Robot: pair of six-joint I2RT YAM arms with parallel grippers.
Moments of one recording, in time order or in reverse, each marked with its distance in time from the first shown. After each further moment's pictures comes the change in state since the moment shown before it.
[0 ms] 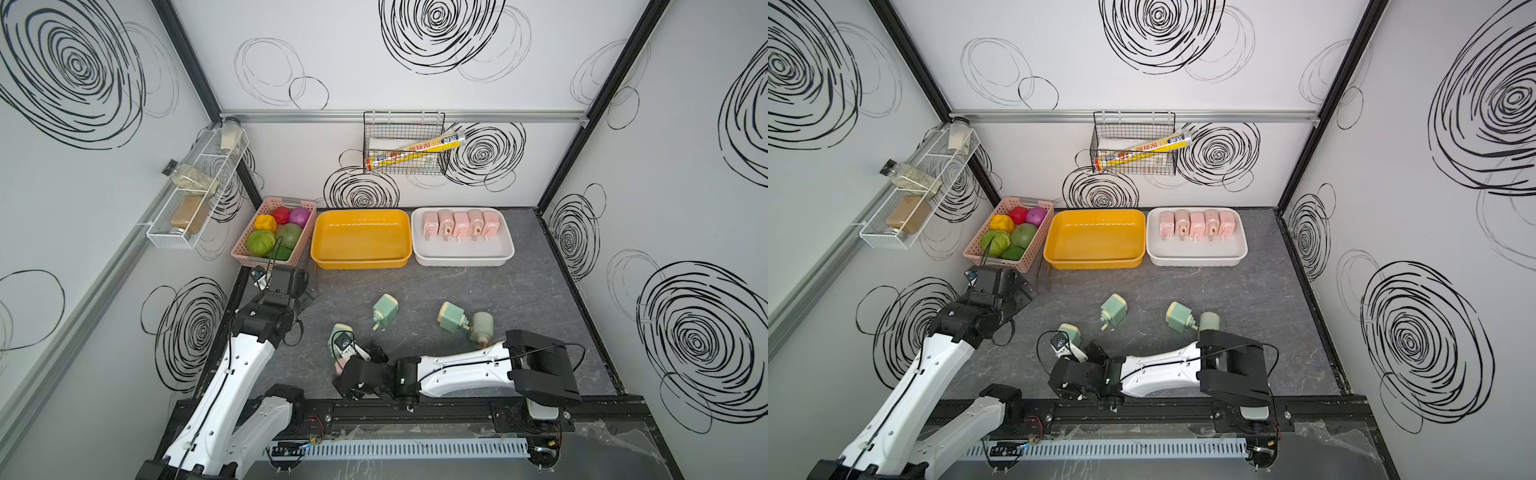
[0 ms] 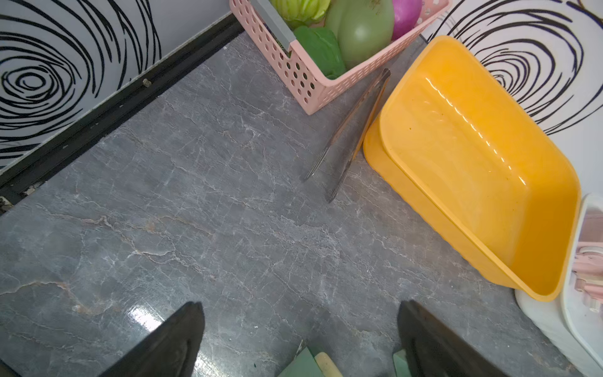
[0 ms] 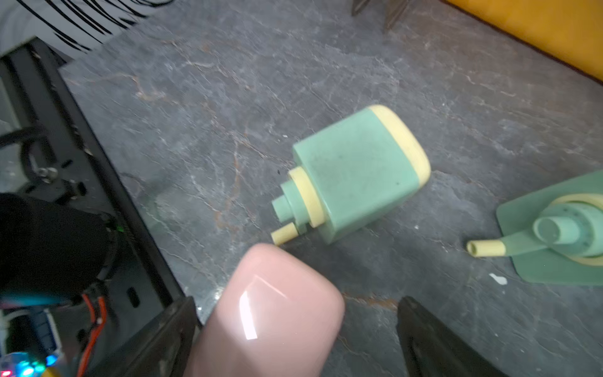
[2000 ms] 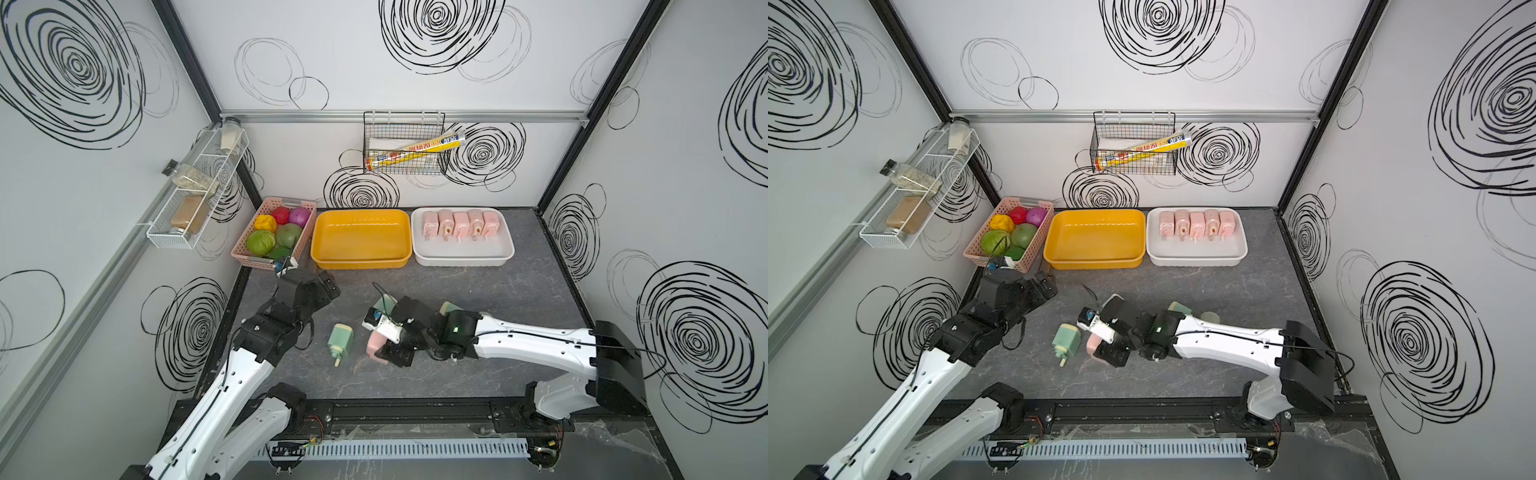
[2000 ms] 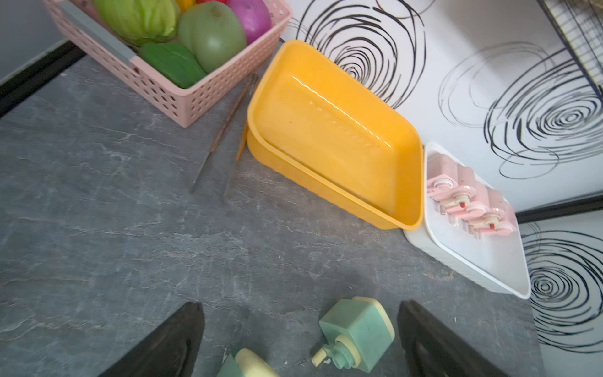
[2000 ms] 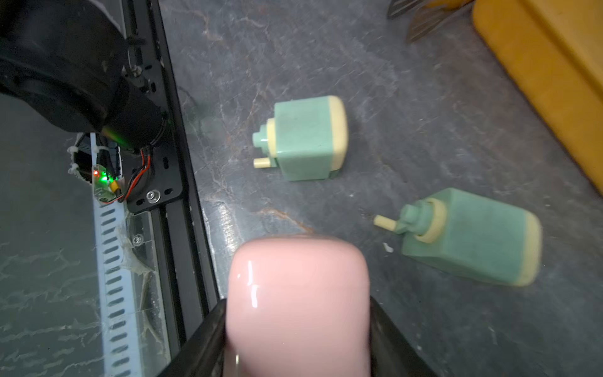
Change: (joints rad) left arm -0.243 -0.057 -0.048 0.263 0.071 0.090; right arm -0.364 -0.438 -0.127 -0.266 -0.575 -0.556
